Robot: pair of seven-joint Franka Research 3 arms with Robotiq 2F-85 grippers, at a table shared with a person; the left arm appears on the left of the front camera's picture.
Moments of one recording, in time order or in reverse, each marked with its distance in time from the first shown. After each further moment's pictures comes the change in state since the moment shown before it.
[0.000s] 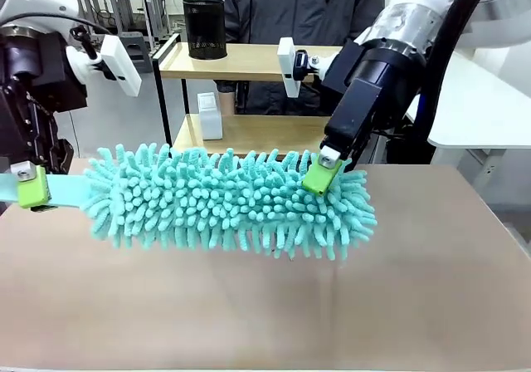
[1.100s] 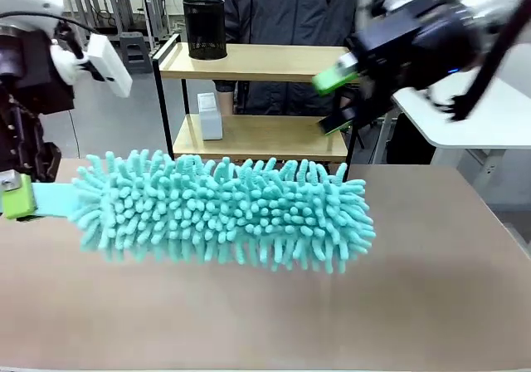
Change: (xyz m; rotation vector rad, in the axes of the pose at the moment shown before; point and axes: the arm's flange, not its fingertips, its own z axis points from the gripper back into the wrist) left arm -0.004 -0.016 -0.010 0.033 0.007 0.008; right arm -0.018 -0.010 0.065 -0.024 -0.508 -0.036
